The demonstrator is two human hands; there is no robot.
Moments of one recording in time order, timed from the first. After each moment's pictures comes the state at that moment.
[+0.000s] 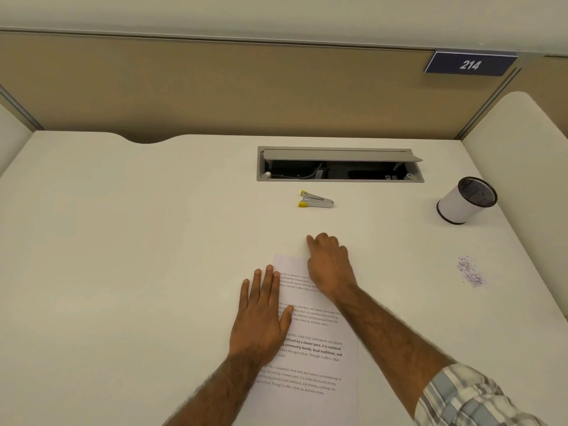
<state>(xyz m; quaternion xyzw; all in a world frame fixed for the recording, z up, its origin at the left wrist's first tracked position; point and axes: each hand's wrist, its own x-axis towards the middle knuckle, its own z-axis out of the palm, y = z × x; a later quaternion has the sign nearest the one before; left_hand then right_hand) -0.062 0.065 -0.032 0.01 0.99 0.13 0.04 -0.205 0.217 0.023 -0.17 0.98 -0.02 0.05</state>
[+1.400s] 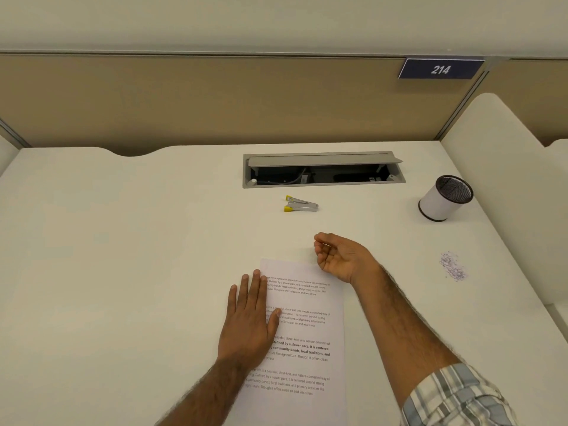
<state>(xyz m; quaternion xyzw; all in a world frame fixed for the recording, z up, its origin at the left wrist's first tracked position) -0.062 0.065 -0.029 0.01 0.99 0.12 0.03 -0.234 0.269 0.066 0.33 0.45 -0.77 0.30</state>
